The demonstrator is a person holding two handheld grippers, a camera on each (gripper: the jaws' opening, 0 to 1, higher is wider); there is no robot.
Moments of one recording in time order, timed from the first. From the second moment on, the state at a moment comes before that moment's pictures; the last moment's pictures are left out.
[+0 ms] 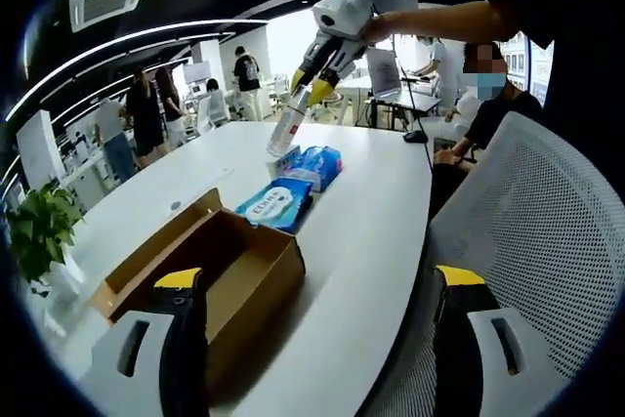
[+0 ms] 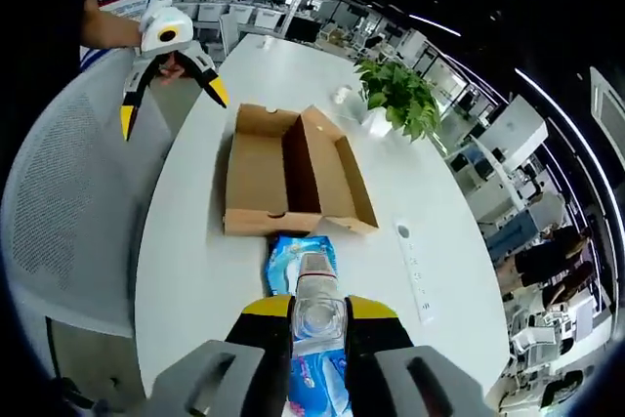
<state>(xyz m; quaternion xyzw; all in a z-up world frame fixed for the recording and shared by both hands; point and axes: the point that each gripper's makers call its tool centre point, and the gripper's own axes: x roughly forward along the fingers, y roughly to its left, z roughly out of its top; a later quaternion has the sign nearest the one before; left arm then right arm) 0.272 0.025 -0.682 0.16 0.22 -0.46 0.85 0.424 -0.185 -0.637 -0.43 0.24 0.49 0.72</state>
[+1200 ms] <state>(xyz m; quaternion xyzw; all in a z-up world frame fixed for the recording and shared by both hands) 0.277 0.042 -0.698 0.14 0.25 -0.39 0.87 0.509 -0.203 -0.687 -0.49 0.32 0.48 0.66</state>
